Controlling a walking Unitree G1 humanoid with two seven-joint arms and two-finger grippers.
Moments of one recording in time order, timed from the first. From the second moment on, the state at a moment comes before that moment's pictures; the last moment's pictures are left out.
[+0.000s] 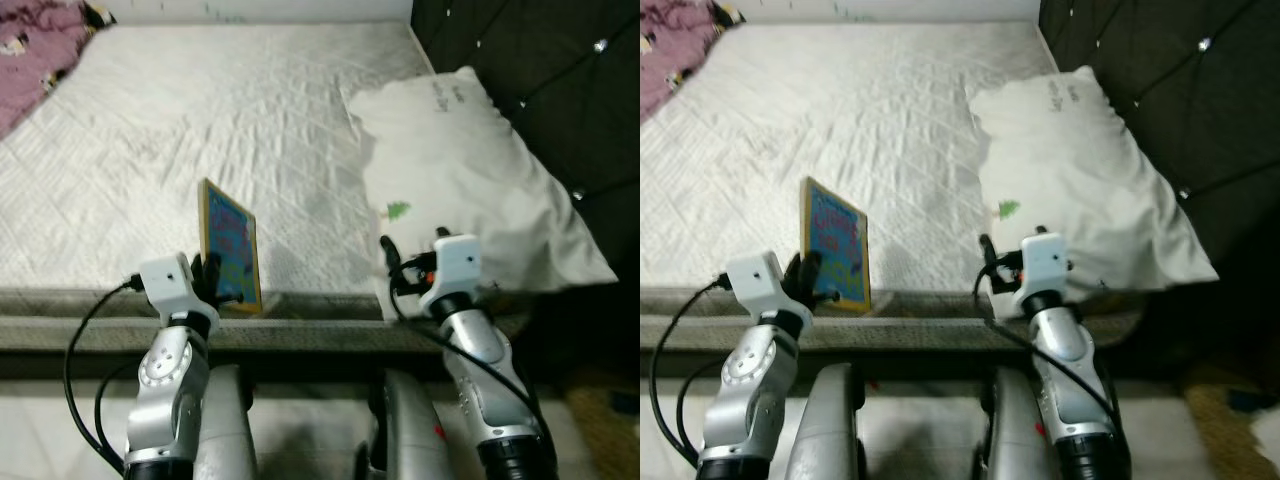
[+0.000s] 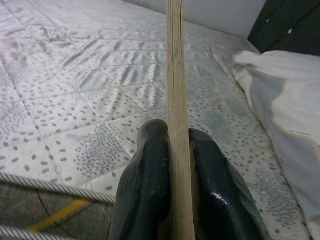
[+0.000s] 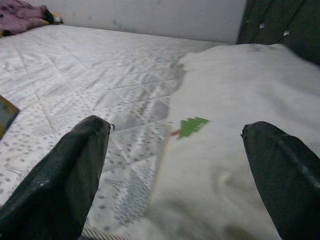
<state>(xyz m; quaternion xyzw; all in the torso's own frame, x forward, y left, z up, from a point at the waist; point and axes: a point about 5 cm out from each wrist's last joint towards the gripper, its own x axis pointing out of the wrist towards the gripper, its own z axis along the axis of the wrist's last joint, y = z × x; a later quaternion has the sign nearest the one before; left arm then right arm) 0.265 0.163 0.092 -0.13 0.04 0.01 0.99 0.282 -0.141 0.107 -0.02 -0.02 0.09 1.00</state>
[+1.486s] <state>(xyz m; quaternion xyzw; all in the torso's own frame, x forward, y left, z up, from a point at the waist) 0.363 0.145 0.096 -0.30 0.08 -0.06 0.95 0.237 -0.199 0.133 -0.11 -0.01 0.05 0.99</state>
